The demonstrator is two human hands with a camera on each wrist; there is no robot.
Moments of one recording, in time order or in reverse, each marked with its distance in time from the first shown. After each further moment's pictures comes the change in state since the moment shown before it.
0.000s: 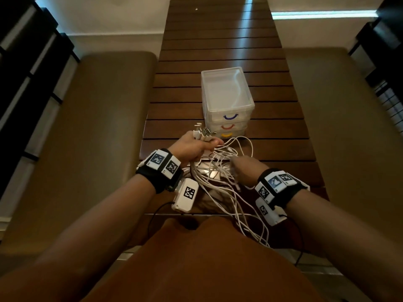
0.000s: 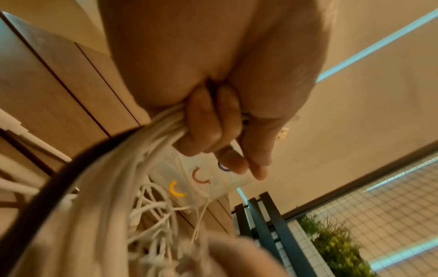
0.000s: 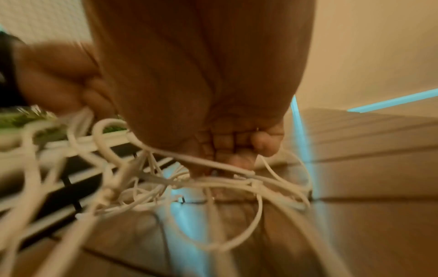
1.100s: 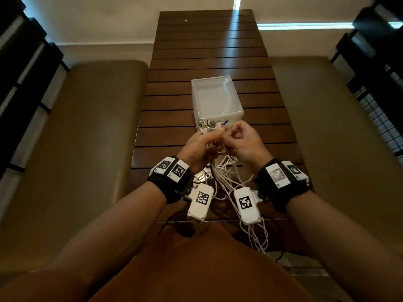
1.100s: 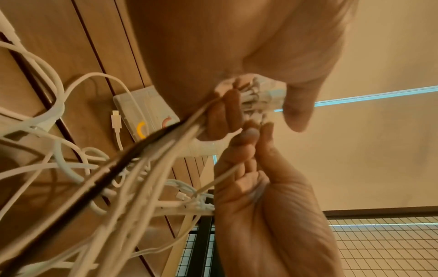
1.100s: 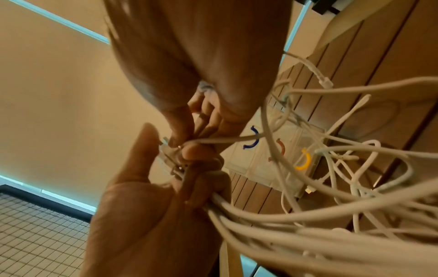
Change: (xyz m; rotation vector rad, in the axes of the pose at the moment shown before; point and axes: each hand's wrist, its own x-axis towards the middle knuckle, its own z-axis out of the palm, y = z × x) left_hand 0.008 0.012 0.036 -0.539 -0.113 0.115; right_hand -0.034 -0.024 -0.060 1.540 0.451 -0.167
